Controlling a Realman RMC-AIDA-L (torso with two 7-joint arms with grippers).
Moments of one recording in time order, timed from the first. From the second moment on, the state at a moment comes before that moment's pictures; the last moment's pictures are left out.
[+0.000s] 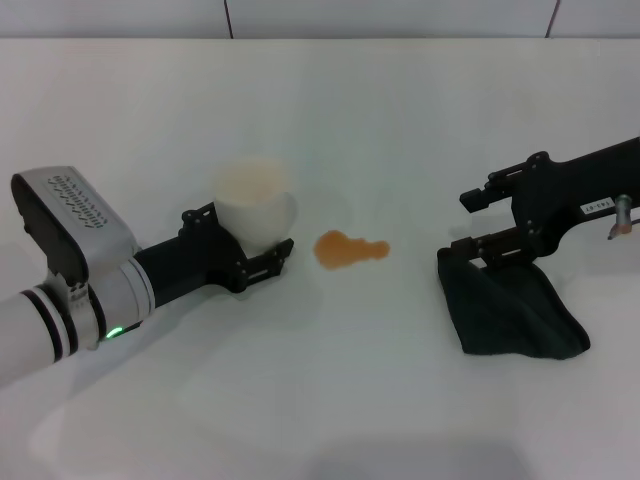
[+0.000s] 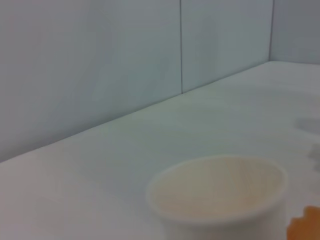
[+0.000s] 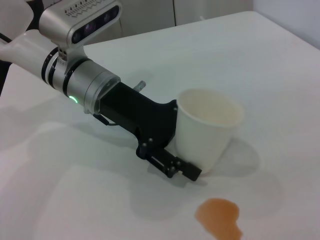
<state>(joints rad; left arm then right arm) -0.62 -2.09 0.75 0.05 1.61 1.03 -0.61 0.59 2.01 -1.06 -1.03 -2.12 -1.55 1.71</state>
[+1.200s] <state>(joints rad) -0.62 -2.08 0.75 0.09 1.60 1.02 -0.65 0.58 2.01 -1.07 -1.04 -2.12 -1.54 1.71</state>
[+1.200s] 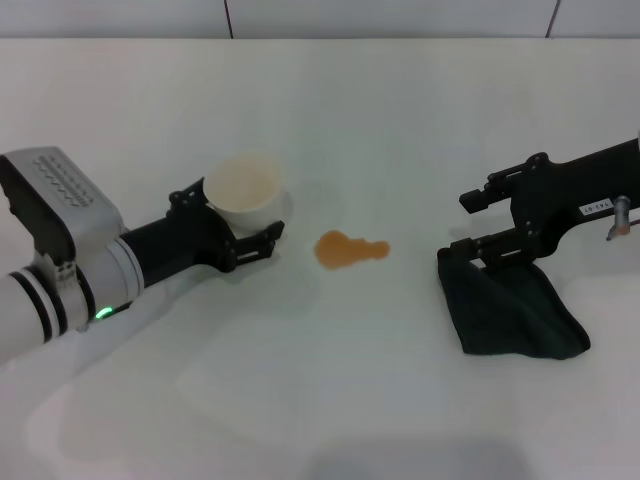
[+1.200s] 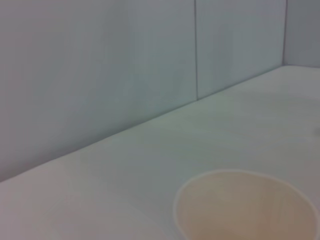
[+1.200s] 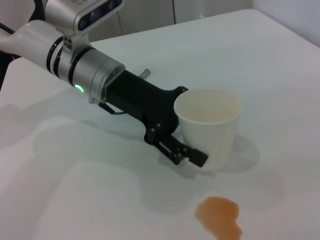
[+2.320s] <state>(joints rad) -0.53 -2.08 0.75 0.12 1.56 1.13 -0.65 0.58 2.01 -1.07 -1.04 -2.12 -1.55 1.71</state>
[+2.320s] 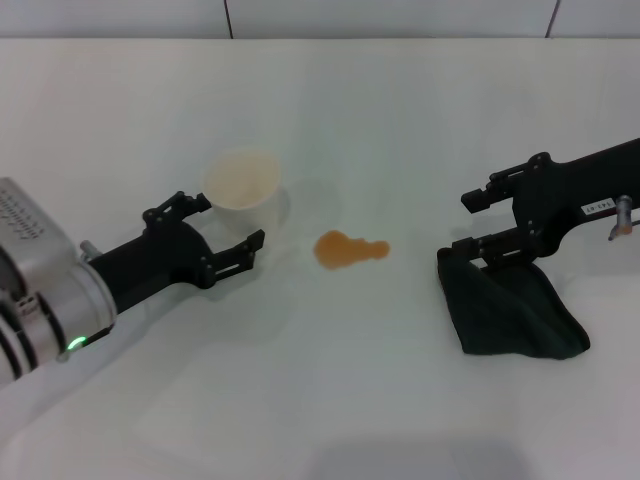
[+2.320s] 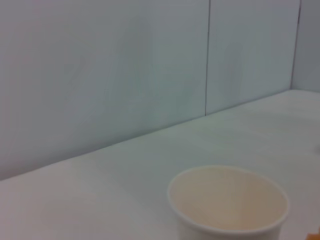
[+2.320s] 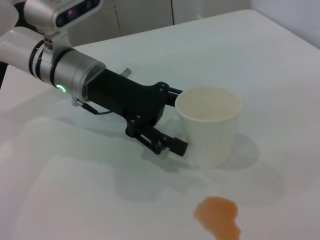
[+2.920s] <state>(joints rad) -0.35 -2.08 0.79 0.47 1.78 1.38 -0.97 0.58 2.01 -1.08 -1.07 -2.12 -1.56 1.79</state>
